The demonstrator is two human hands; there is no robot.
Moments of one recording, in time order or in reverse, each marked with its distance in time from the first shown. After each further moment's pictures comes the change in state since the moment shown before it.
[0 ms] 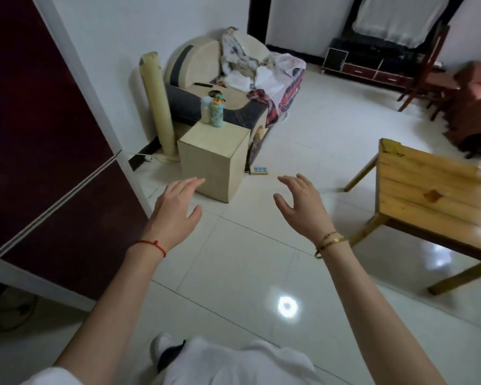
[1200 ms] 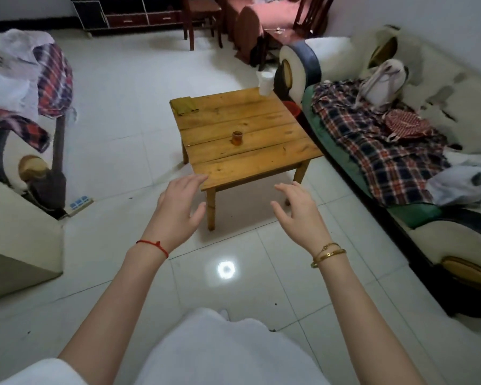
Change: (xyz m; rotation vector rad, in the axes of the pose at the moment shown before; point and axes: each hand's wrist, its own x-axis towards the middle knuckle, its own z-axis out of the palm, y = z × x) left_hand 0.207 0.467 0.364 -0.141 -0.496 0.648; right_hand -0.146 0.478 -0.205 0.081 0.328 0.765
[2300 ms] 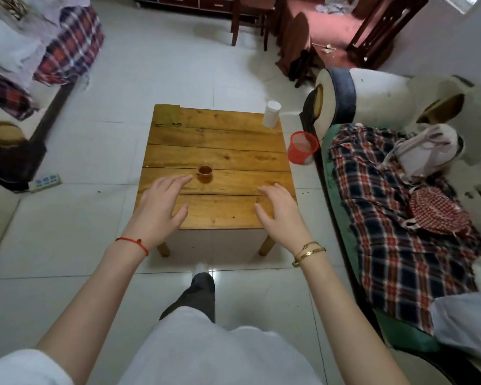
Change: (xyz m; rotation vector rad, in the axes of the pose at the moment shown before) left_hand 0.365 0.104 0.155 0.074 0.073 -0.312; right_hand 0.390 0.219 -0.134 -0.057 -0.266 -0.271
